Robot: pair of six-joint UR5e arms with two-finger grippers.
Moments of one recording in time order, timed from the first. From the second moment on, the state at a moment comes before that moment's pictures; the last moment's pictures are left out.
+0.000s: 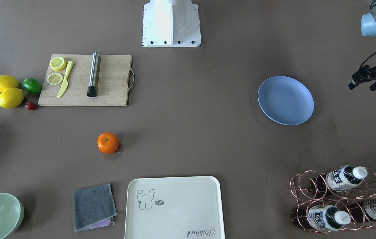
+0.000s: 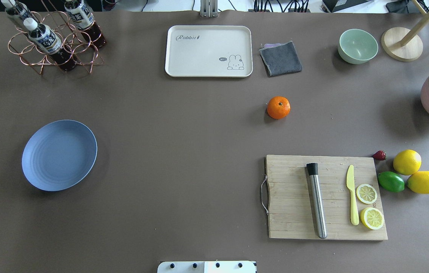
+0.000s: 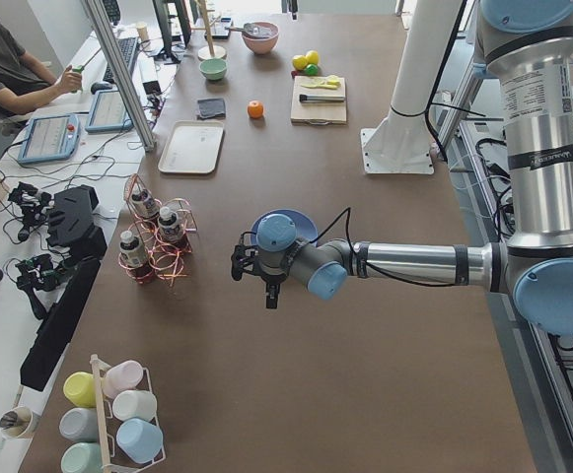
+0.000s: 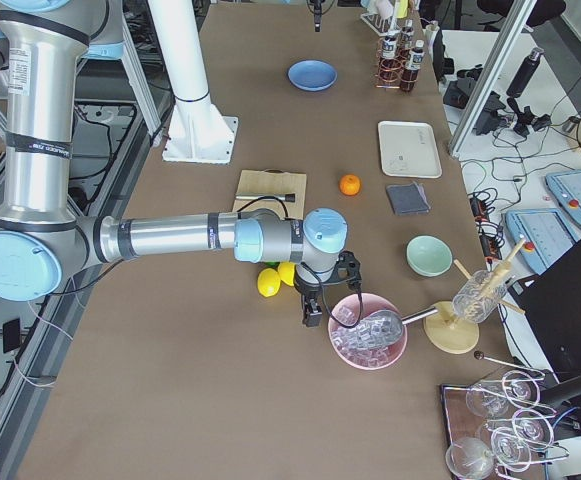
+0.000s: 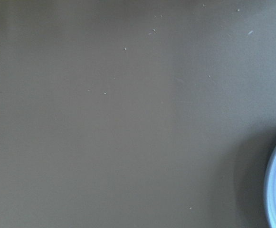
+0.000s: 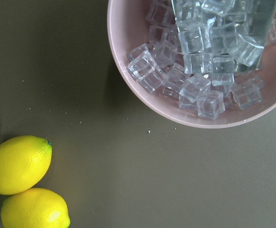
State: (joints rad) left arm -1.17 -1.38 -1.71 -2.21 -2.34 -0.68; right arm 1.43 -1.70 1.80 -1.66 2.33 -0.14
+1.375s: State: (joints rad) left arm -0.88 -1.48 -1.63 -2.41 -2.17 -1.02; right arm 1.38 -1.68 1.80 -1.66 2.33 -0.14
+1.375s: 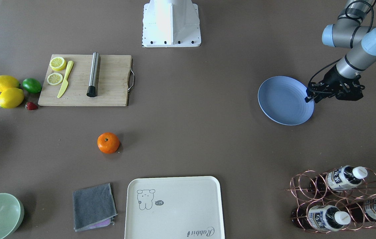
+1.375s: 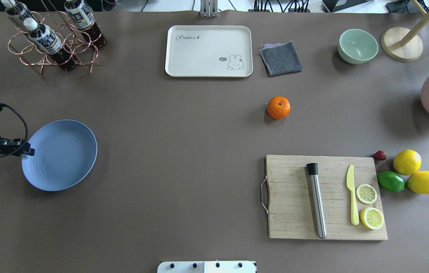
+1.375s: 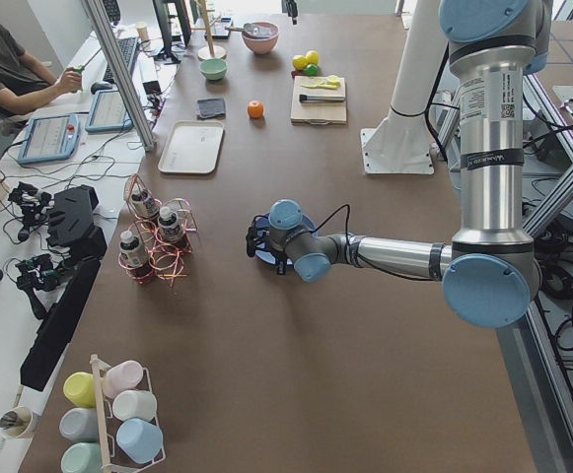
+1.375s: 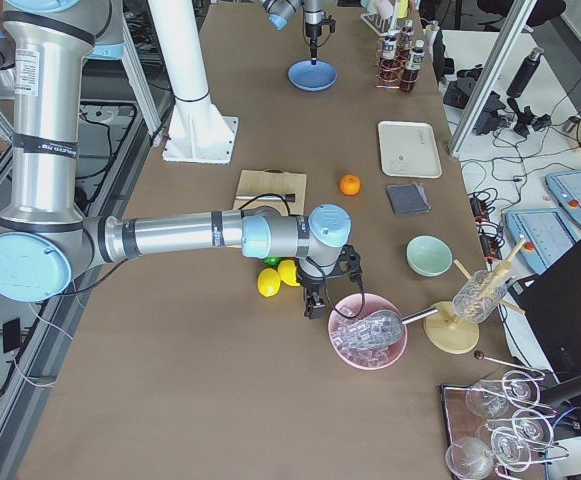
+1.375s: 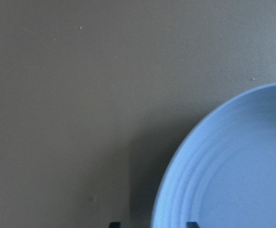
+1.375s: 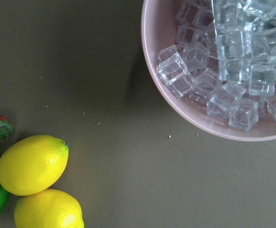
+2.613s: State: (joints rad) left arm -0.61 -1.93 -1.80 -2.04 -1.92 -1.60; right arm 1.02 -1.20 1.78 -1.66 2.30 0.56
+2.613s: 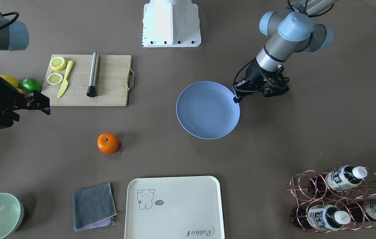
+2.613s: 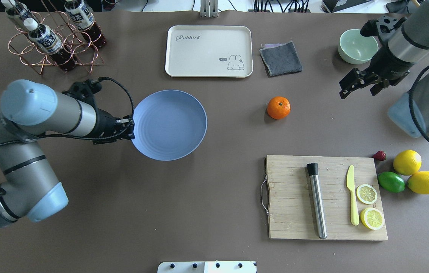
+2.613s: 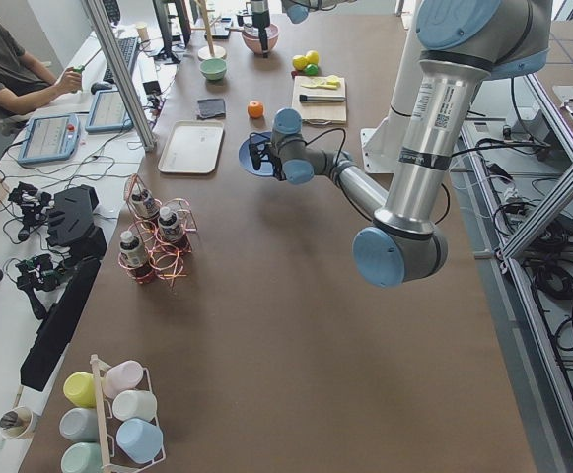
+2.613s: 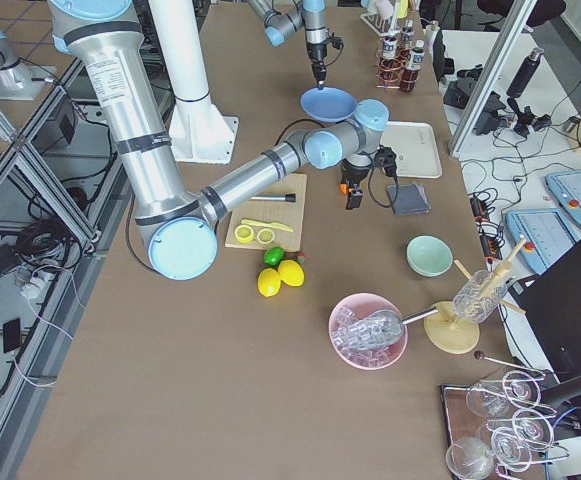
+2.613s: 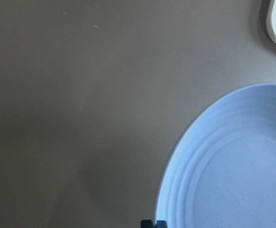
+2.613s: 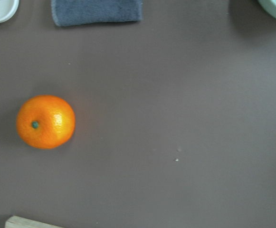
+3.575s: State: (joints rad) left arm -0.34 -2.04 -1.79 -1.94 -1.67 -1.69; right arm 0.80 -0.97 1.40 -1.22 2.11 0.94
